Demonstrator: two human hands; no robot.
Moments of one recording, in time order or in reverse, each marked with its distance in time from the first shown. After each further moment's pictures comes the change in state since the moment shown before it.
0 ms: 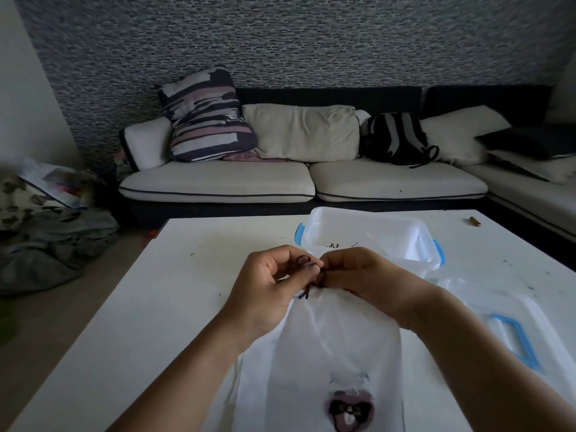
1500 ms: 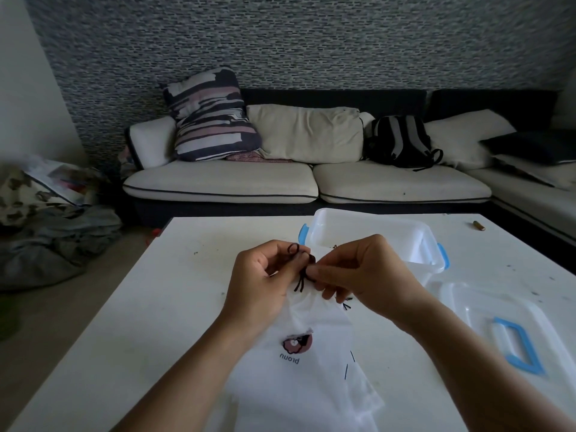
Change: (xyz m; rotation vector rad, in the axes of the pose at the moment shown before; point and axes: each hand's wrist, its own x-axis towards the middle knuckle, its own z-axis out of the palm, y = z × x) left_hand -0.002 0.000 -0.003 0.002 0.240 -0.023; right_hand -0.006 -0.021 0.019 -0.072 0.241 -0.157
